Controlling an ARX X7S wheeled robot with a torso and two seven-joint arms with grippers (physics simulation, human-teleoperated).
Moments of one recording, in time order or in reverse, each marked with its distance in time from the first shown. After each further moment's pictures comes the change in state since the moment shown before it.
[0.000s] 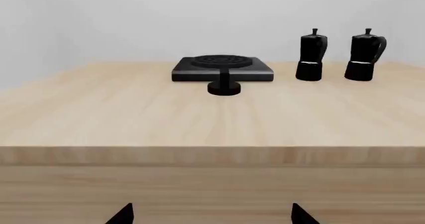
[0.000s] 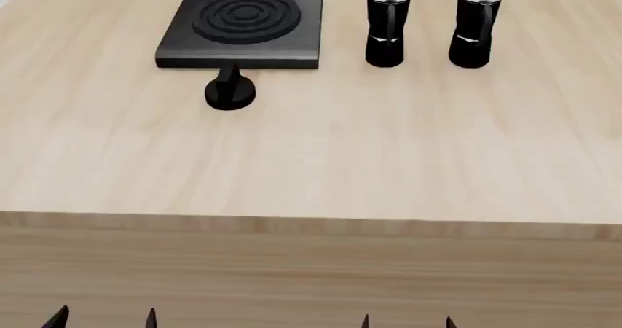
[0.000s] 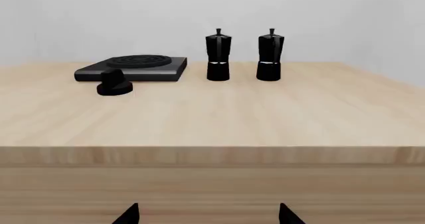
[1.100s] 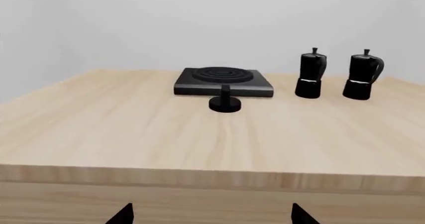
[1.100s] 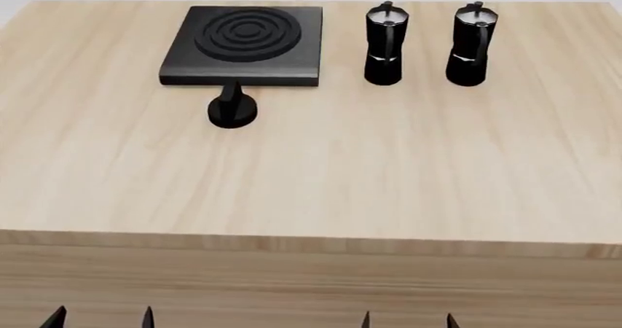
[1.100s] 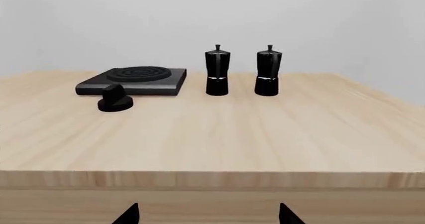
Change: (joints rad) left arm -0.001 -0.084 0.095 -0.004 -0.111 0.023 -0.102; right arm 0.017 0.086 -0.101 0.024 0.079 -0.024 0.101
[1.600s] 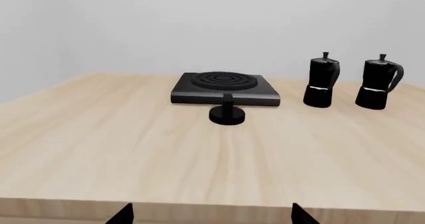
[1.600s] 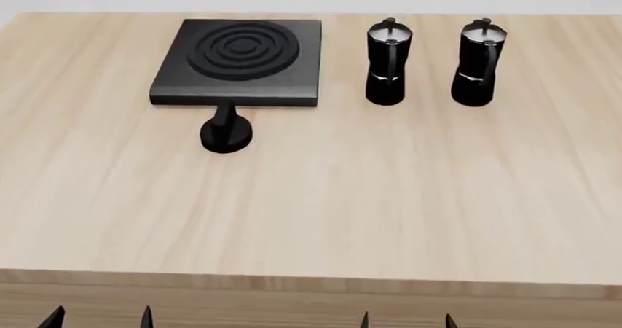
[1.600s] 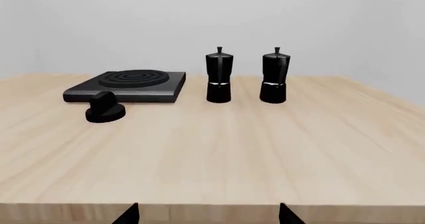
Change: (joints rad) left arm -0.001 -0.025 0.029 -0.002 -0.026 0.014 -0.032; right arm 0.002 0.024 -0.033 0.005 0.025 -0.011 0.028
